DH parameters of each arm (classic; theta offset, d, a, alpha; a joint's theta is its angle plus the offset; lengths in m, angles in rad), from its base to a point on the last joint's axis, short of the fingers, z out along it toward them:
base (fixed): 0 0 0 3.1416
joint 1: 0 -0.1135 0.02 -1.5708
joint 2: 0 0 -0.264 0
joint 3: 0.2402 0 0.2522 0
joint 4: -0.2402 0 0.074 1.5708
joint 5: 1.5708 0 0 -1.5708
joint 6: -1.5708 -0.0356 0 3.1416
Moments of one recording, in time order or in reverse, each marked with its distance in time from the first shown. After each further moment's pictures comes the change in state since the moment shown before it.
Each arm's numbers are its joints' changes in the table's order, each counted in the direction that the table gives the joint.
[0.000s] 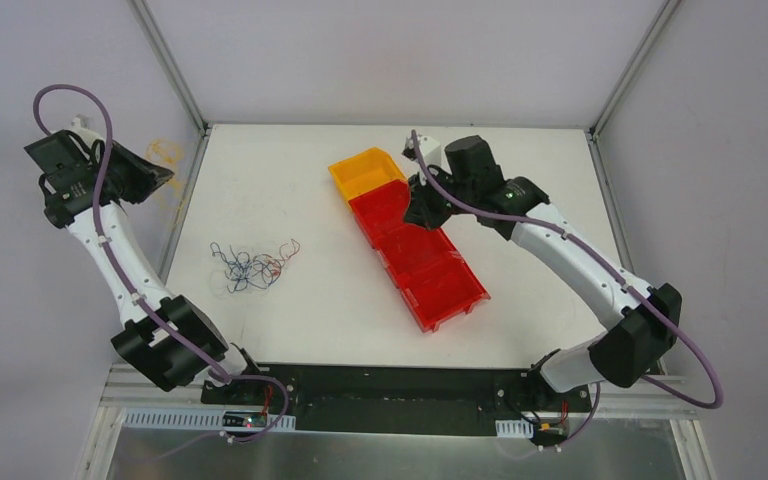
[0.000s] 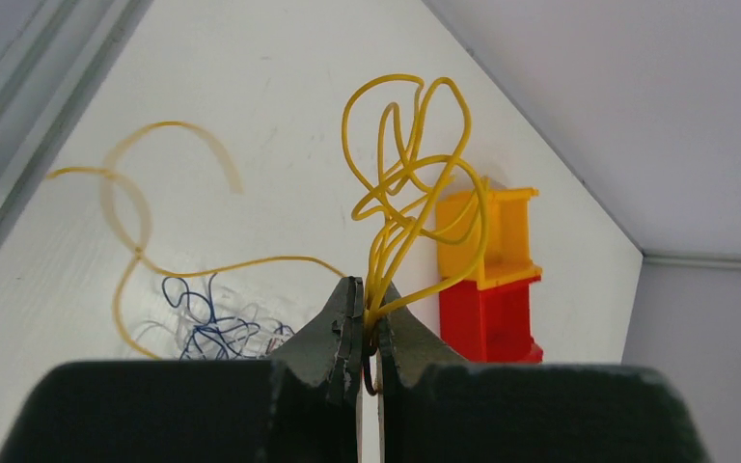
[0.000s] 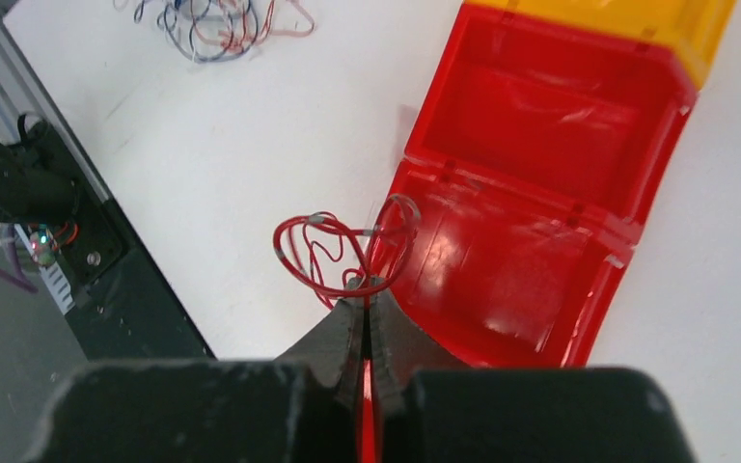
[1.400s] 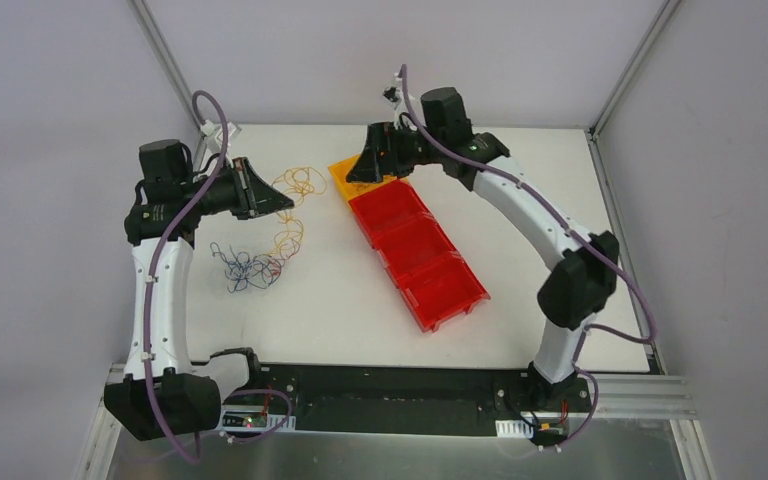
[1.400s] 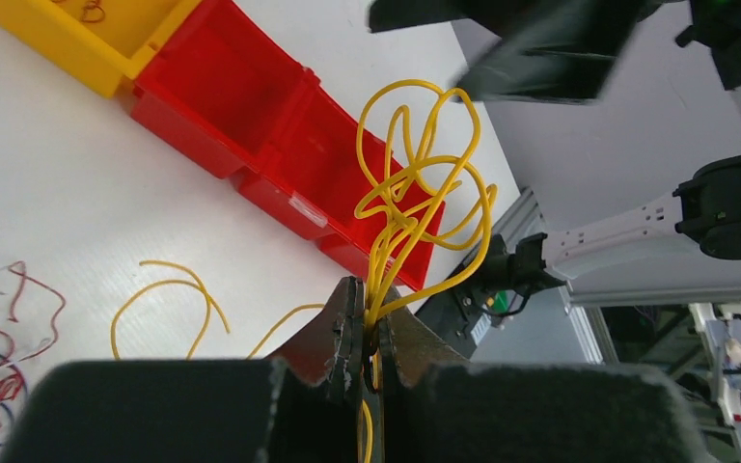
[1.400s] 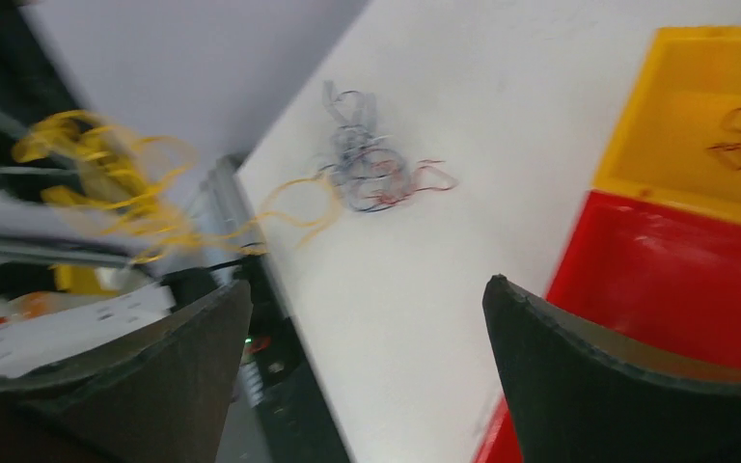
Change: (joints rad) left arm 0.485 0.259 -0.244 -0.005 0.455 -0.154; right arm 0.068 -0.443 0.468 0.142 -0.251 -0.319
